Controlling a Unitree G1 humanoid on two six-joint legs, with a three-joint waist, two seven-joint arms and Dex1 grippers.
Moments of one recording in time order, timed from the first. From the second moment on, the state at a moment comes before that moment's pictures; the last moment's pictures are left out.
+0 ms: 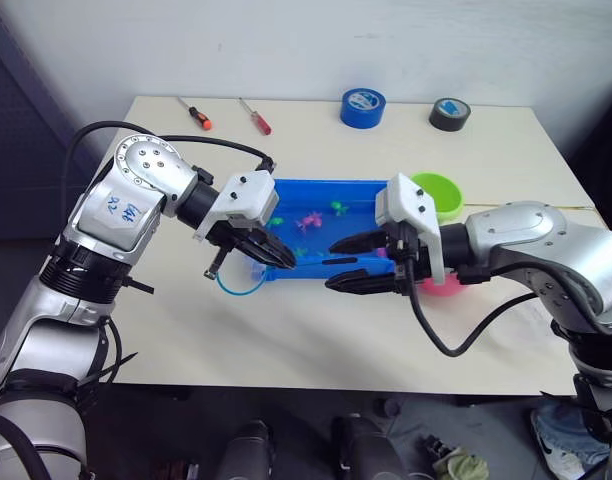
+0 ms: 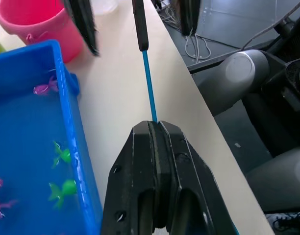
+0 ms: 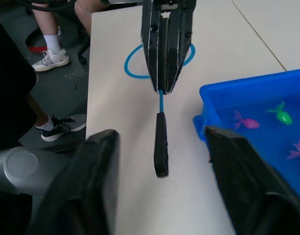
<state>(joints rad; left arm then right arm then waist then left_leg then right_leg) -1.03 0.78 -0.40 0.13 -0.33 0.32 -1.50 -0.79 -0.82 0.24 -0.43 0.72 0.92 0.91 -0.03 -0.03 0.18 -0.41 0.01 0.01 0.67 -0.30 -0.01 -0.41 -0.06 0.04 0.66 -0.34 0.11</state>
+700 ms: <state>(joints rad) -1.03 0.75 -0.40 0.17 -0.34 0.42 -1.50 -0.79 -0.79 0.23 -0.43 0.59 0.83 0.99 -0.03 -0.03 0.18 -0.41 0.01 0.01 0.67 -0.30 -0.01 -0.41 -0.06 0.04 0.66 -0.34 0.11</state>
